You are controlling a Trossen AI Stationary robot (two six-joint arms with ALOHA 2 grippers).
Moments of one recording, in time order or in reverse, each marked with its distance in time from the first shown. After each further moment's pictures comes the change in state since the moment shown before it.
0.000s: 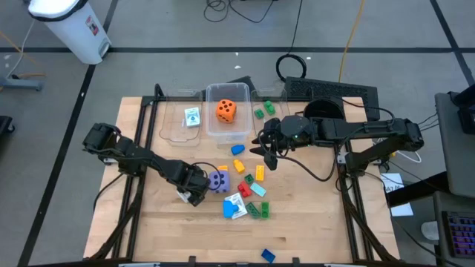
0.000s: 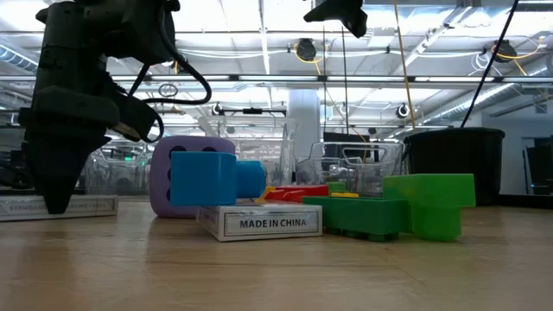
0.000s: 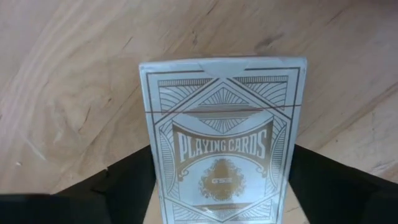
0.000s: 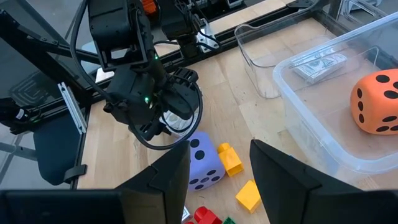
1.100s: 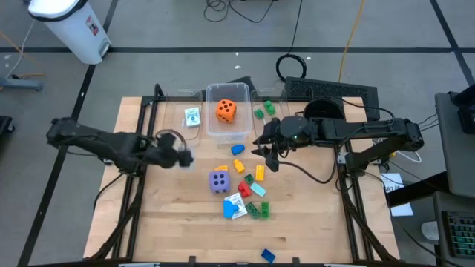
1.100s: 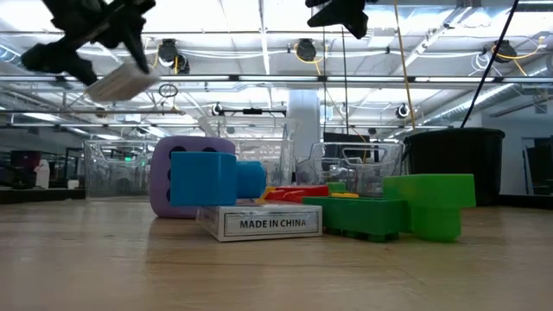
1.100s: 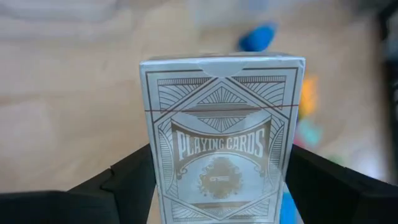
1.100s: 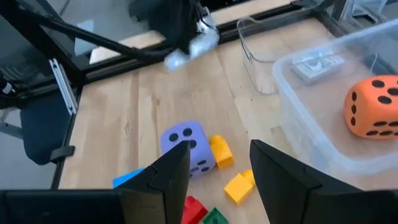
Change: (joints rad) left arm 0.078 -0.643 0.009 -0.092 -0.424 -0.512; right arm 0.000 0.000 0.000 -0.043 -0.007 -0.092
